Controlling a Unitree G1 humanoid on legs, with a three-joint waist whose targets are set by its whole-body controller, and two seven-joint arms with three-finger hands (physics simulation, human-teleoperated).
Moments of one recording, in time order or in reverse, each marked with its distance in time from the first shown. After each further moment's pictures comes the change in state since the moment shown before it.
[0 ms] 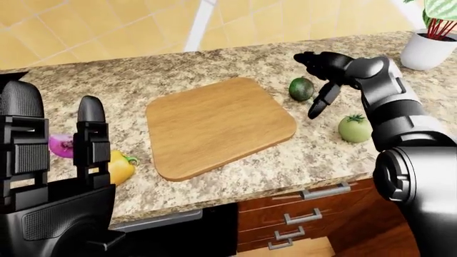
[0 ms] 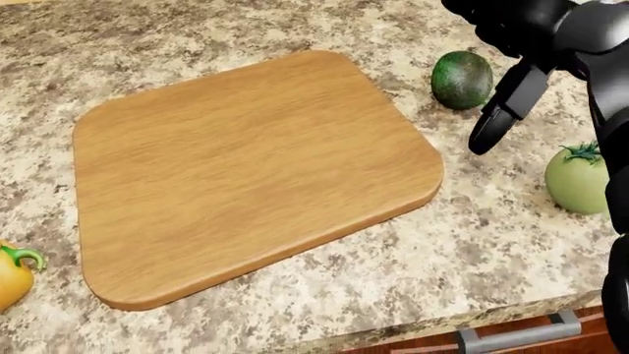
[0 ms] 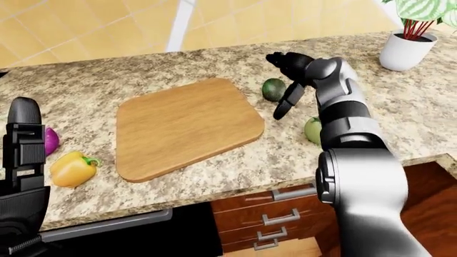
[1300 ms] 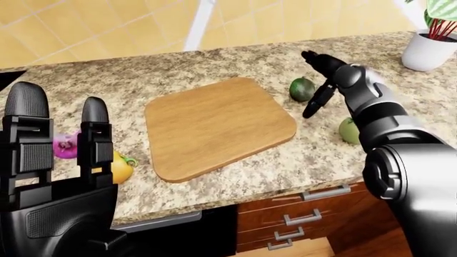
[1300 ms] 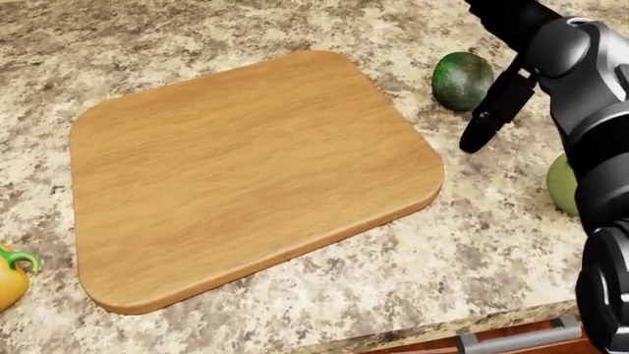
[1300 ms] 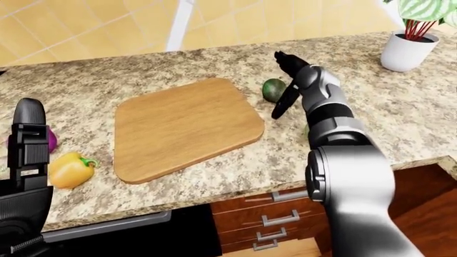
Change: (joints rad) left arm -0.003 -0.018 0.005 0.001 -0.018 0.021 -0.020; right arm -0.026 0.063 -0.028 0.117 -0.233 0.011 -0.340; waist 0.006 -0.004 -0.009
